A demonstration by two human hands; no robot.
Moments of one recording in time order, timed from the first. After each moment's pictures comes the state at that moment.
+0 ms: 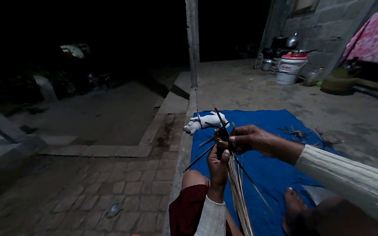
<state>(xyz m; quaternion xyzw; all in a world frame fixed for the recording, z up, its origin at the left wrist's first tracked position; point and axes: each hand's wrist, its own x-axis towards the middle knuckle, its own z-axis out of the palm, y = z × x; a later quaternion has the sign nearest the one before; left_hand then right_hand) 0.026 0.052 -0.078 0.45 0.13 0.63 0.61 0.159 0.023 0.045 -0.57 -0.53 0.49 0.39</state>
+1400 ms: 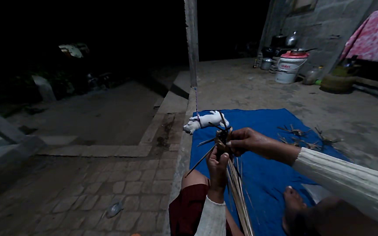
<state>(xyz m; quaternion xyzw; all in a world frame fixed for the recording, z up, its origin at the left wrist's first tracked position) 0.026 0.050 -0.083 0.45 0.15 0.64 0.61 0.152 0.021 0.041 -0.57 -0.60 0.45 0.34</state>
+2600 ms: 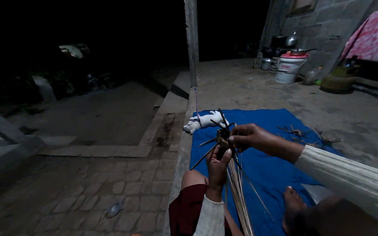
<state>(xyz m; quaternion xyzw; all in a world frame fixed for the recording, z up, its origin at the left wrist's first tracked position) 0.022 0.051 -0.077 0.46 0.12 0.61 0.63 0.162 0.023 0.044 -0.58 -0.59 0.43 0.37</state>
